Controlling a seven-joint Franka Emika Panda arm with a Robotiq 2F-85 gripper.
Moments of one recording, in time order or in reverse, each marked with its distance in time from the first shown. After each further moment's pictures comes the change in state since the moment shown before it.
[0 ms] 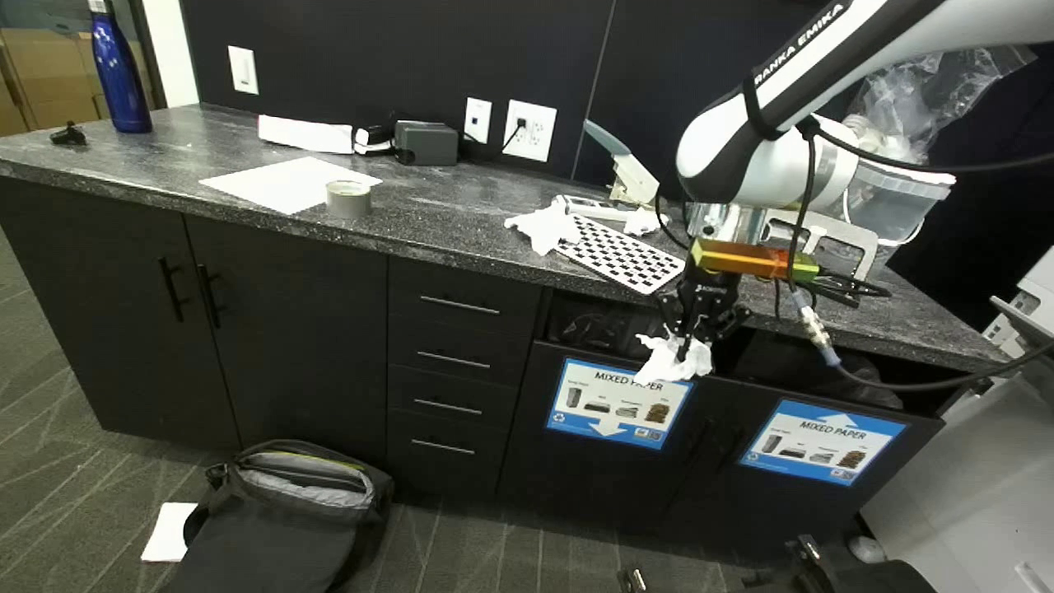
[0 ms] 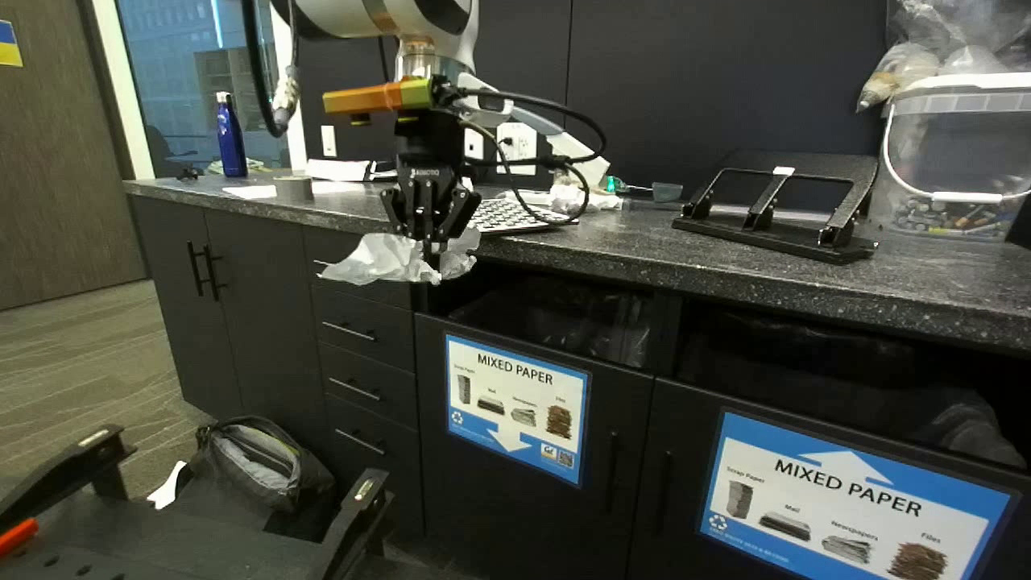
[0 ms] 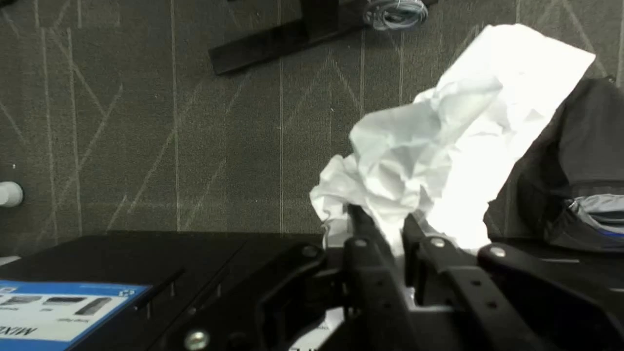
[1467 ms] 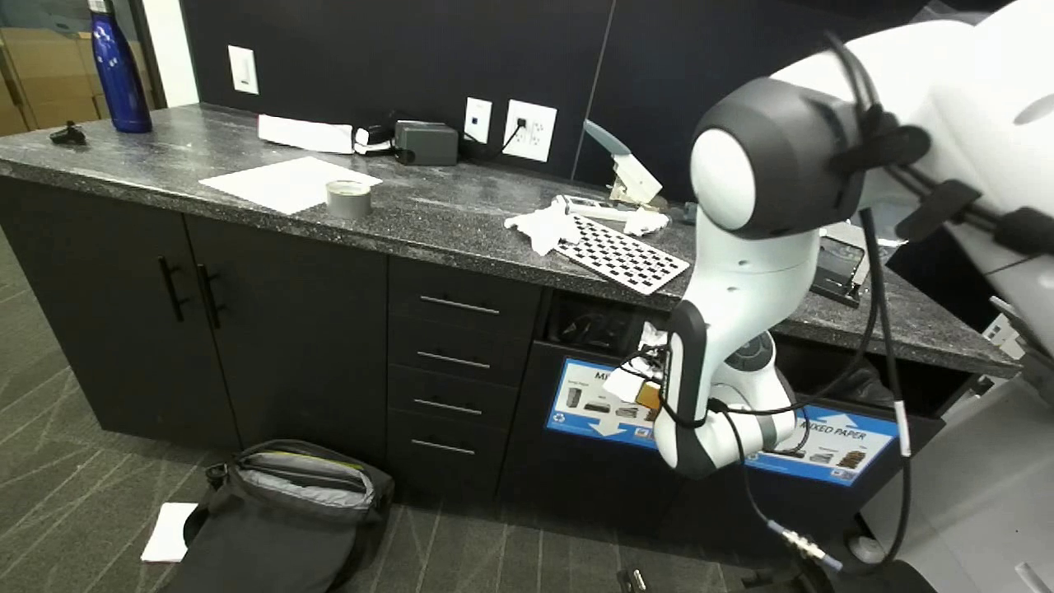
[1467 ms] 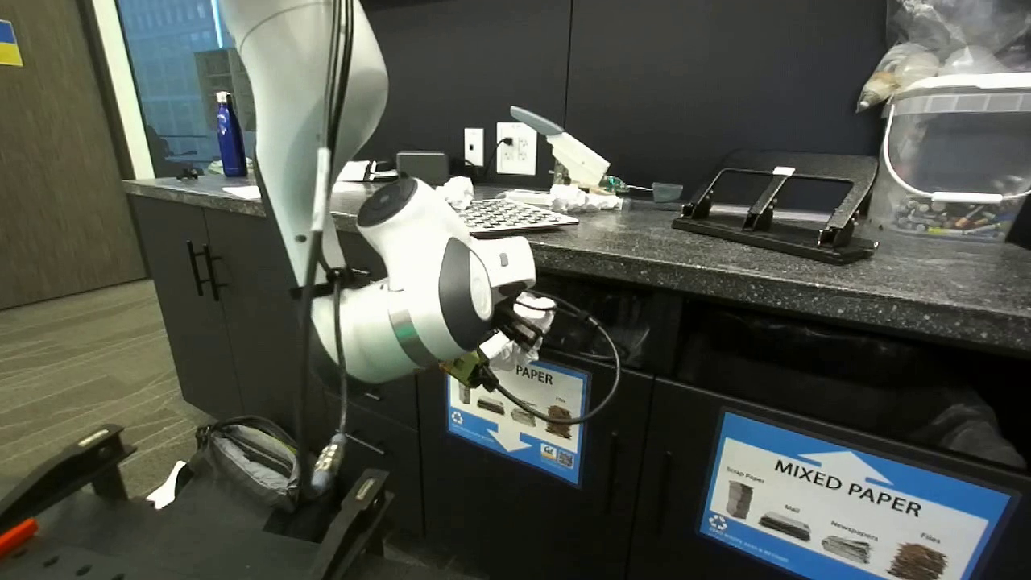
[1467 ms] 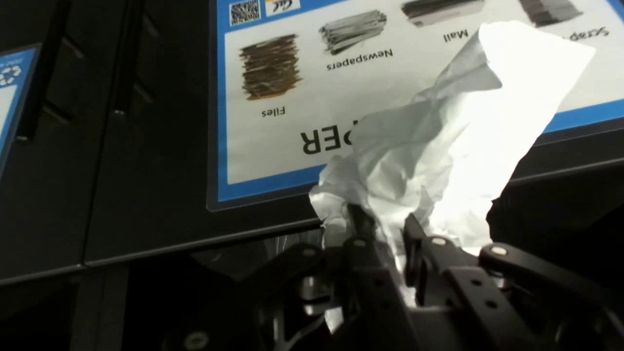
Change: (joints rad) arm 0.384 0.881 -0.445 0.068 0.061 1.645 0.559
